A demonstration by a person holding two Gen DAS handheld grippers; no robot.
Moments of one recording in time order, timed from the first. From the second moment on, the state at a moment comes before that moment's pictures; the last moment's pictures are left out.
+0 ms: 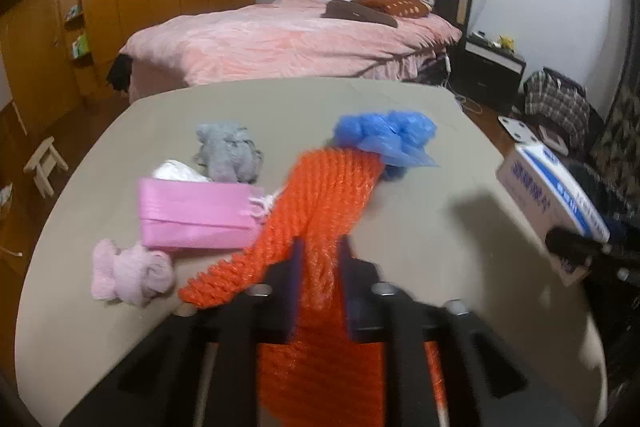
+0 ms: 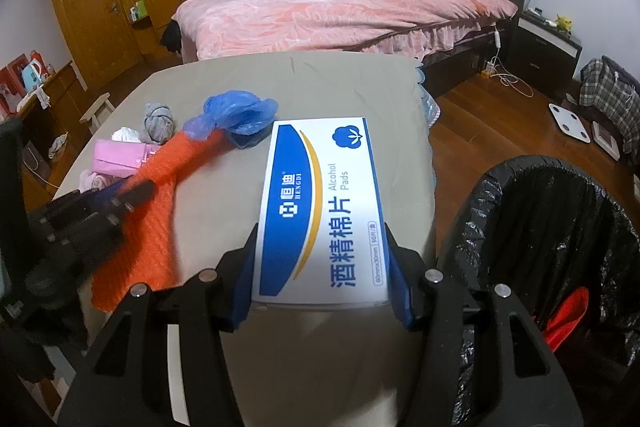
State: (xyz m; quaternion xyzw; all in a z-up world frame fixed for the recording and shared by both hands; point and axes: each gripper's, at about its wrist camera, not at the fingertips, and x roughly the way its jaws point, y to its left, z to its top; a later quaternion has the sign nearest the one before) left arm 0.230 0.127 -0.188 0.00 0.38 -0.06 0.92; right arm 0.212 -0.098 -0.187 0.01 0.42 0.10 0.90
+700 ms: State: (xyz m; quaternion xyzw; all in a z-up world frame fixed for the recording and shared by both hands) left arm 0.179 0.104 -0.094 0.00 0.30 -0.08 0.95; right arm 0.170 -0.126 -0.116 0.03 0.35 0.10 0.93
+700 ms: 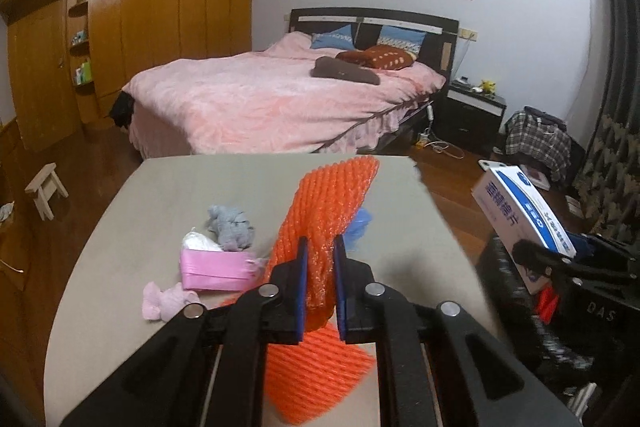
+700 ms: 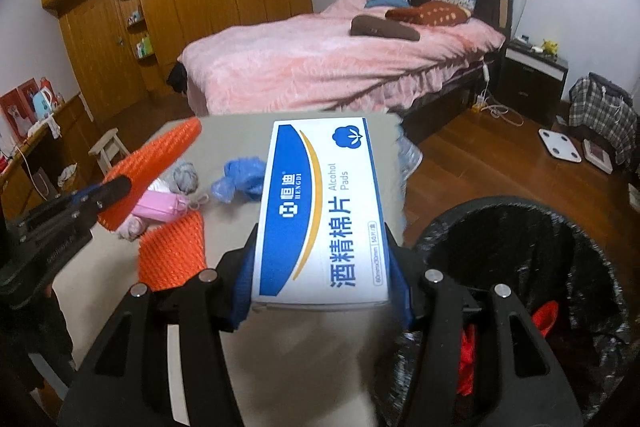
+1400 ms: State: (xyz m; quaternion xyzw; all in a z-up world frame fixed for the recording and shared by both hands) left arm 0.139 -0.063 -0.068 0.04 0.28 -0.23 0.93; right arm 0.084 -0.271 -0.088 0.06 0.31 -0.03 0.95
